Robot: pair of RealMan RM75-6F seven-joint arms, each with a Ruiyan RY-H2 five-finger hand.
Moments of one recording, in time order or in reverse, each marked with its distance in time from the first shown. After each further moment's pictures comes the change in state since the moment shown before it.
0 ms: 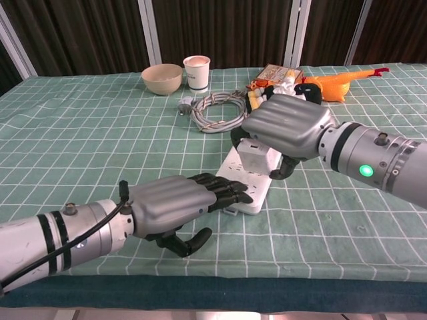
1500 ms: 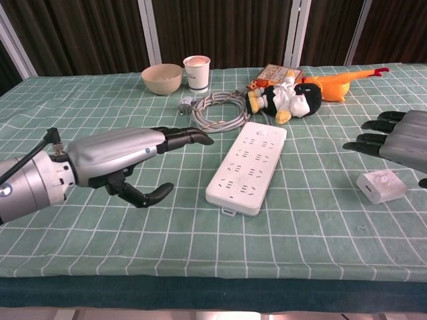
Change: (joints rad) left arm 0.072 0.201 -0.012 -0.095 0.165 0.165 -0.264; right arm -0.232 0.286 -0.148 0.025 -0.051 0.030 -0.214
